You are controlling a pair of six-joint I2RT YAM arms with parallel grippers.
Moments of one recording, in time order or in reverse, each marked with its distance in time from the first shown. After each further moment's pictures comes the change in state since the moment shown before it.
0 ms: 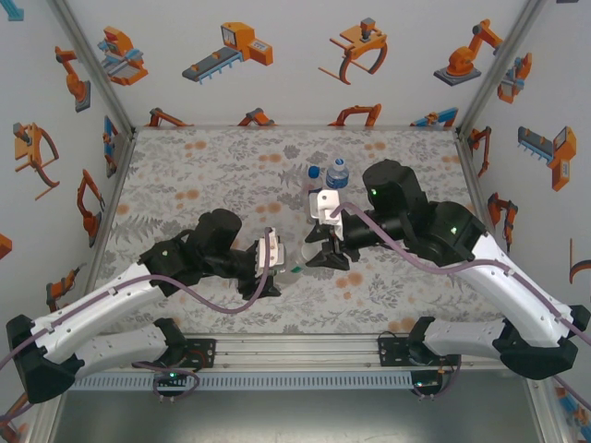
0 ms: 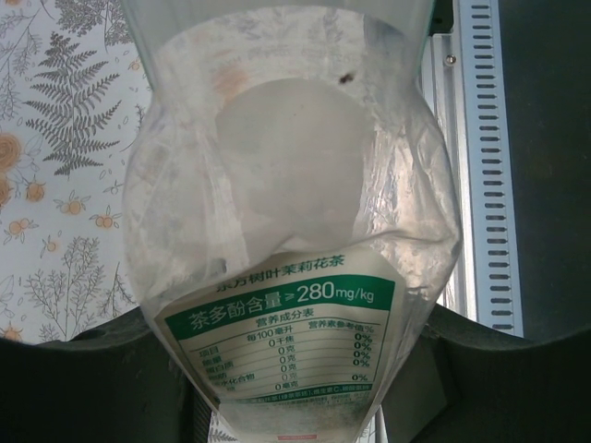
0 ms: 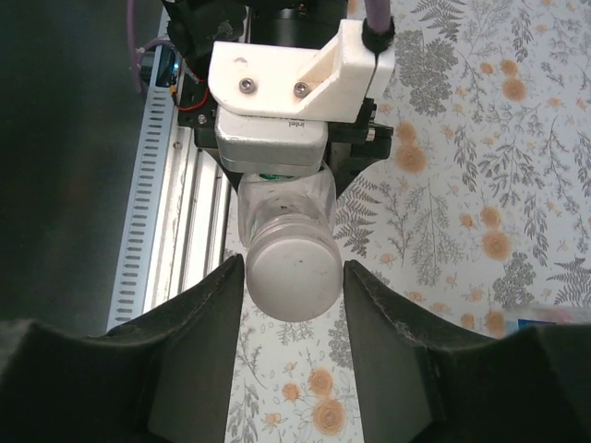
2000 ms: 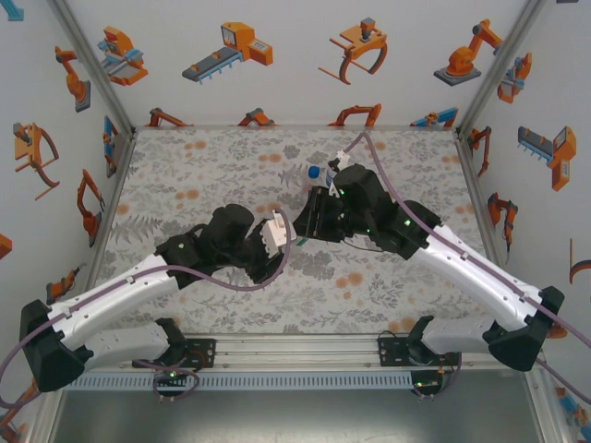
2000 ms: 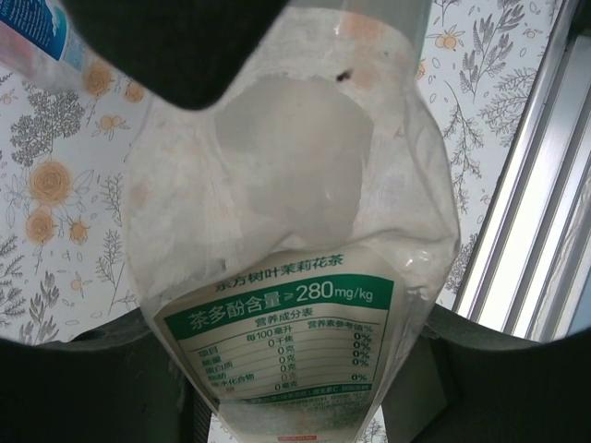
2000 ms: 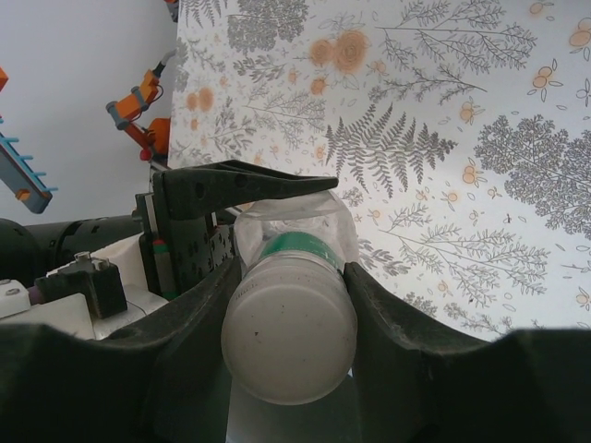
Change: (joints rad) left arm 0.000 0.102 0.013 0.078 -0.328 -0.146; right arm -0.045 0.088 -0.193 0.210 0.501 1.346
